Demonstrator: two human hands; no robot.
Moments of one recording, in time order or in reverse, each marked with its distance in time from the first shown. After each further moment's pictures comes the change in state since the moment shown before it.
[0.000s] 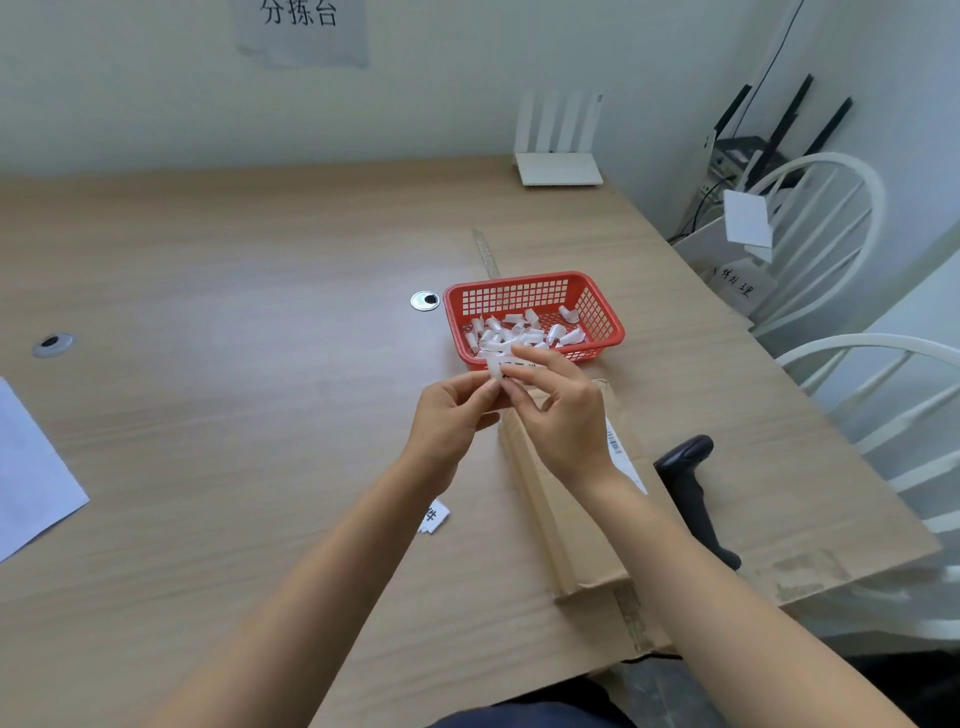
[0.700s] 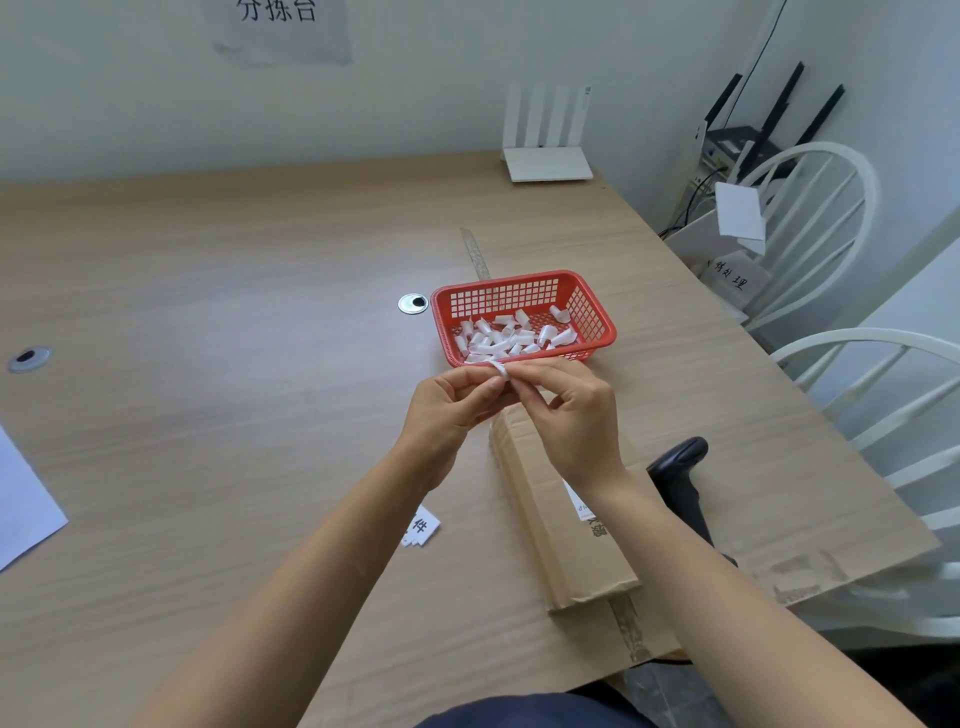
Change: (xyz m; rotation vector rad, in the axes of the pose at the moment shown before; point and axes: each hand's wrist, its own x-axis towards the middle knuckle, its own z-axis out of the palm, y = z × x) left_hand 0.023 0.002 0.004 -0.163 -0.086 -0.034; right_hand 0.009 0.009 -0.016 -0.010 0.031 -0.073
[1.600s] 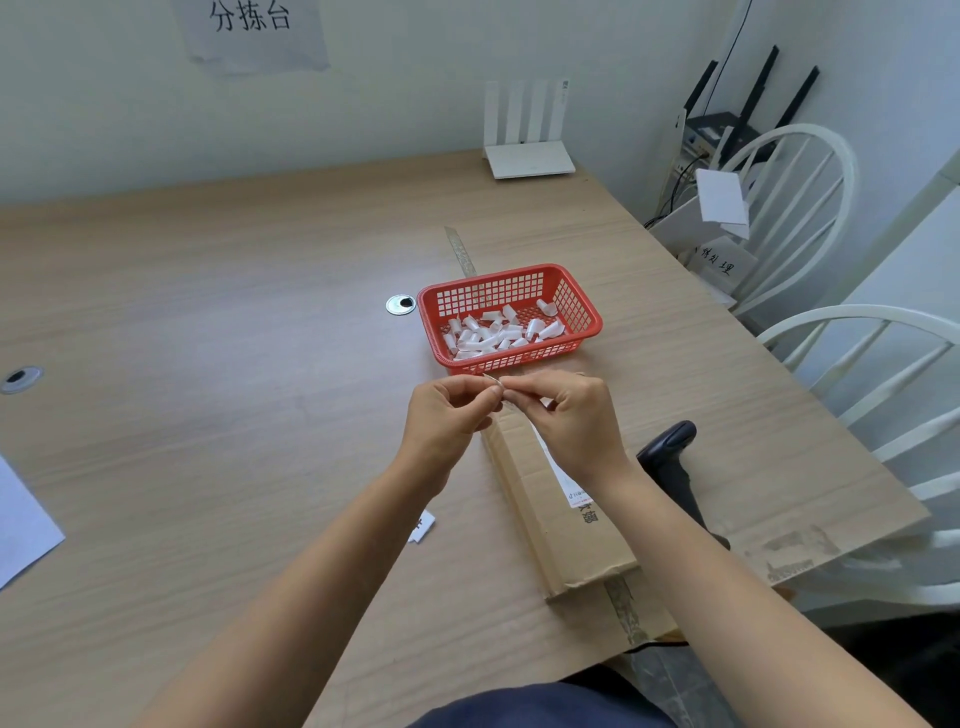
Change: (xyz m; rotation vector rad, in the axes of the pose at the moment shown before) left_hand -0.015 0.001 0.019 0.294 0.135 0.019; right_hand -0.009 0.009 -0.016 0.043 -0.113 0.014
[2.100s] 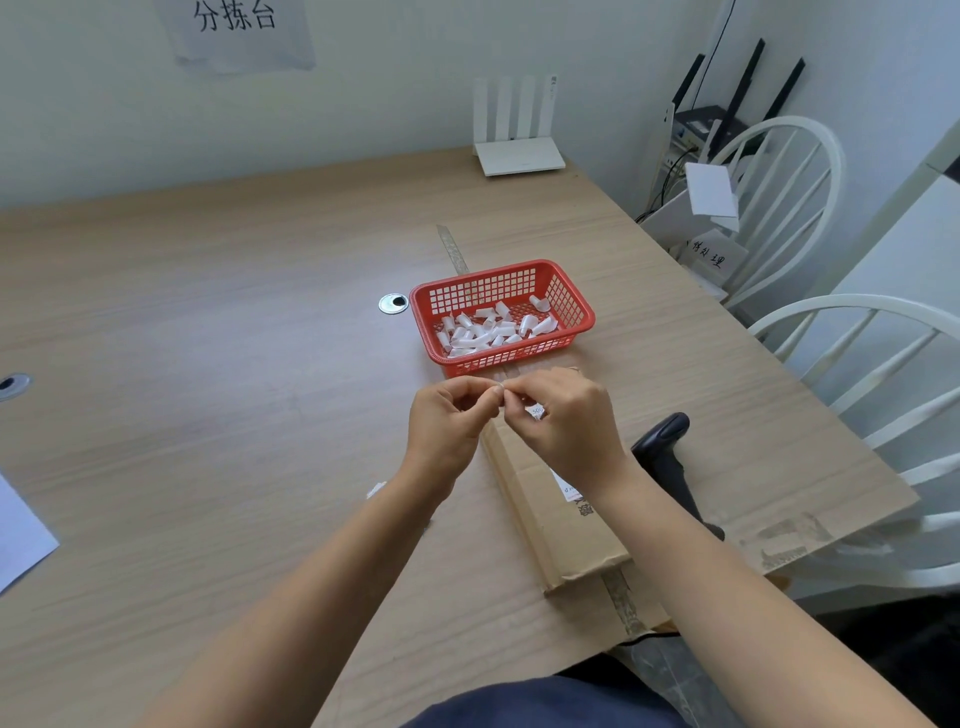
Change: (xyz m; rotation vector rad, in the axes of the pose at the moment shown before) left_hand -0.009 -0.001 0.009 0.069 0.038 0.093; right_hand -0.007 -0.003 0.000 -0.308 0.067 -0.163
